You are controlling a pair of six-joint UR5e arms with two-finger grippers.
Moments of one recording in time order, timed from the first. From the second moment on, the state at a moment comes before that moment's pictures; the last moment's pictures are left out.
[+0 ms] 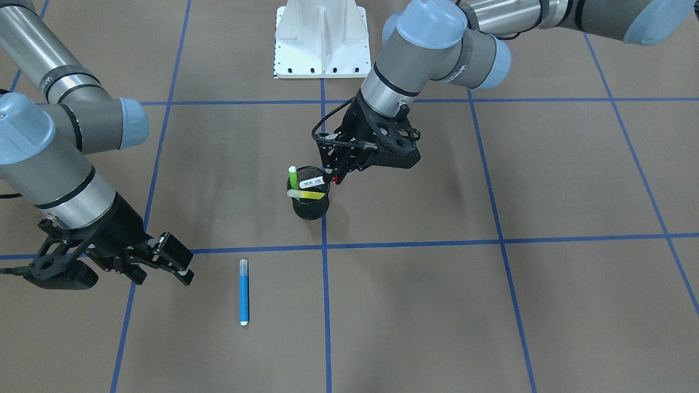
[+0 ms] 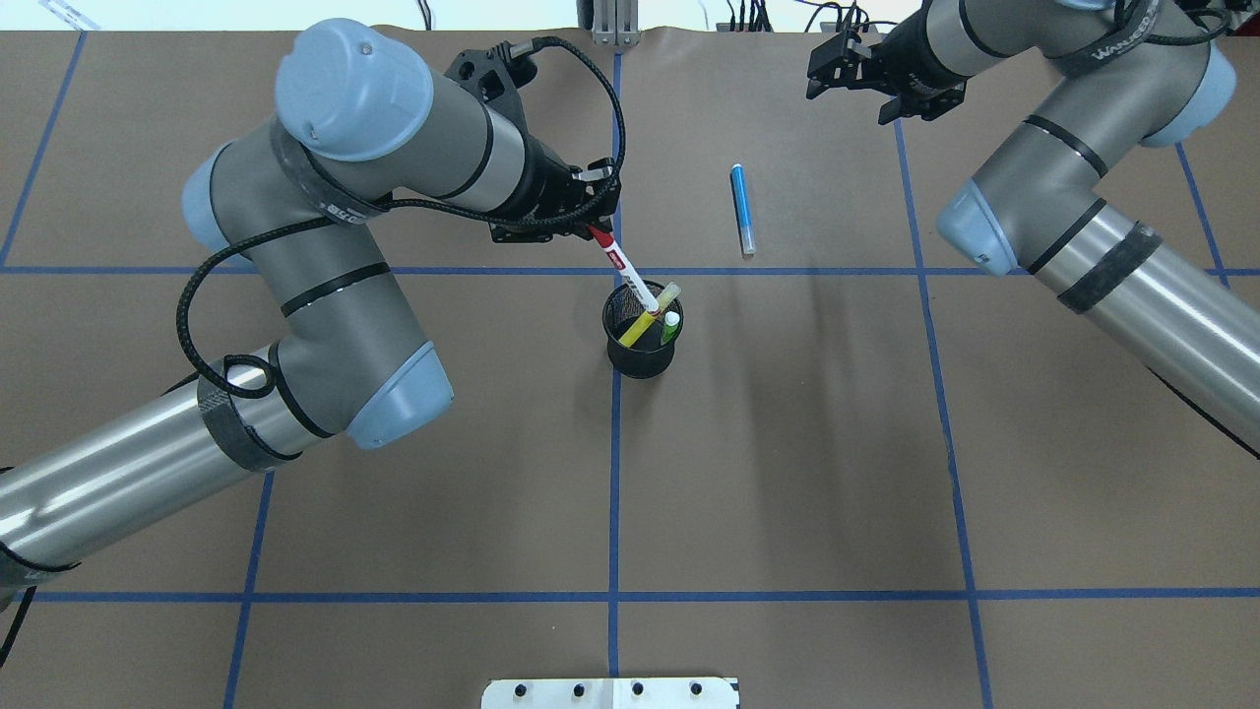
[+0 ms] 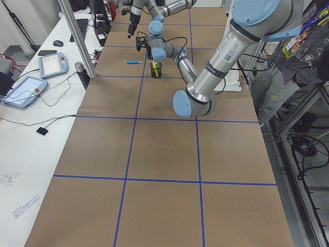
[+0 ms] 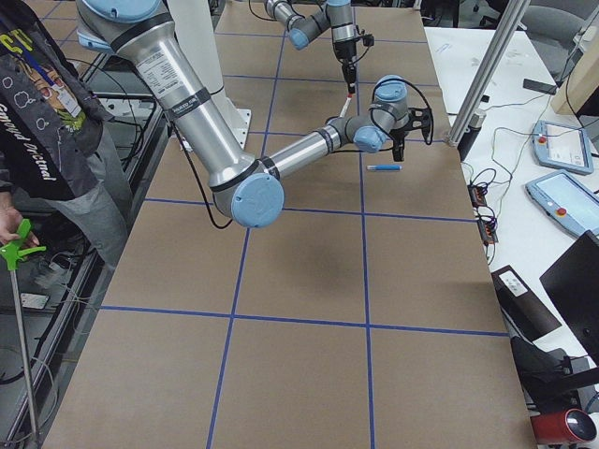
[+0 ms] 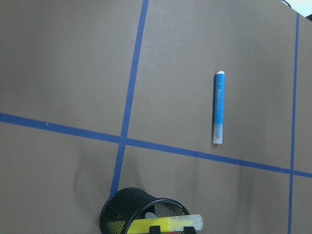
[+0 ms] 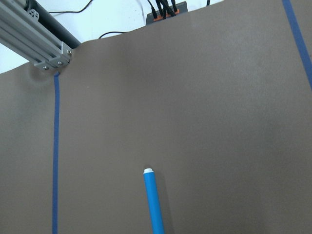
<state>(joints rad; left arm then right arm) -0.70 -2.35 -1.62 -1.99 -1.94 -1.49 1.02 -0.97 1.41 -1.02 2.11 1.19</state>
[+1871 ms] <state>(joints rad) -0.40 -2.62 -1.14 -2.09 -0.68 -1.73 1.11 -0.96 1.42 -1.40 2.15 1.00</state>
